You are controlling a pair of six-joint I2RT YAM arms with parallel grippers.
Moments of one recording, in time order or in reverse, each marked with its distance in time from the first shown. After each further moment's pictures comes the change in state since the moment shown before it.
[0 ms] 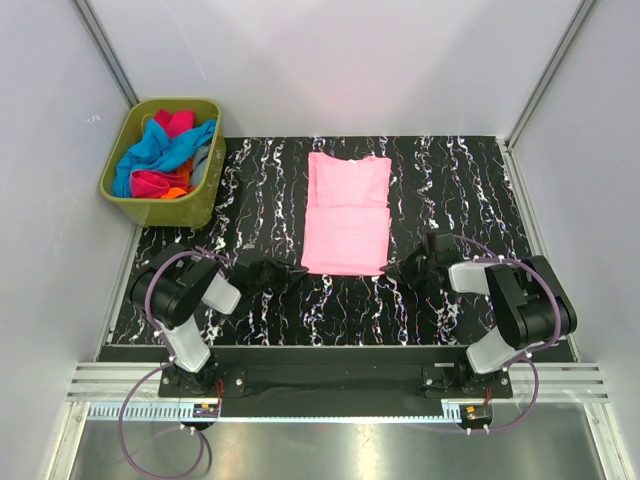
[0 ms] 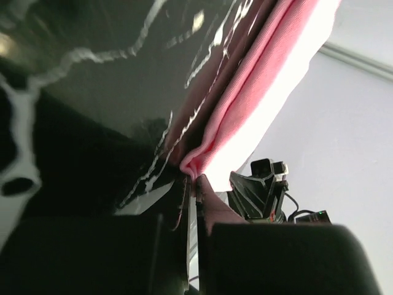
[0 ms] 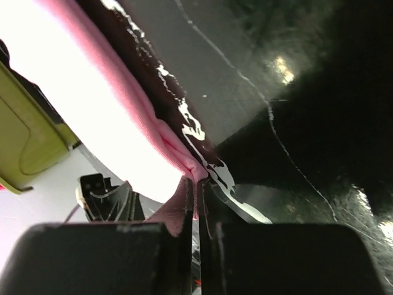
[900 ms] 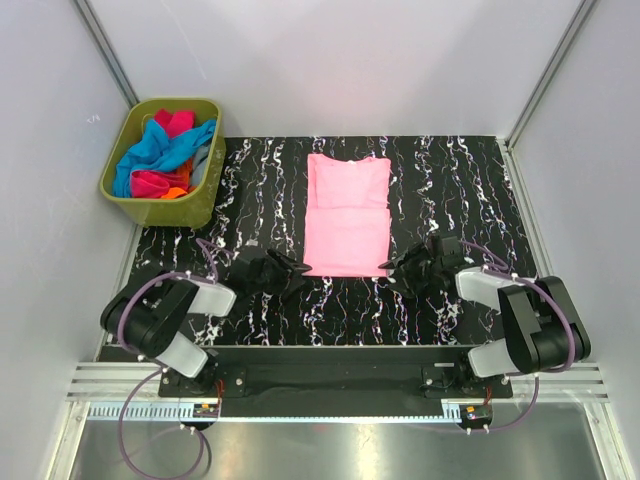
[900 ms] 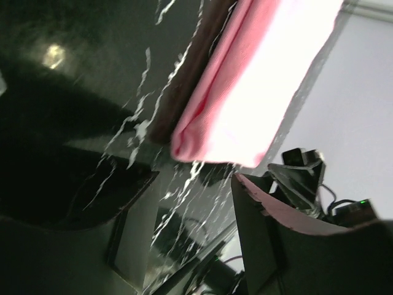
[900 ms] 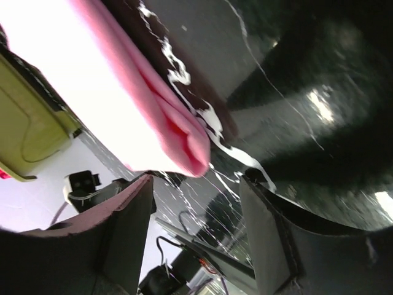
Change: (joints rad) left arm -0.027 -0.228 0.014 -0.316 0.007 0.174; right arm -0.002 -0.153 -0.028 -0.171 -0.026 0.000
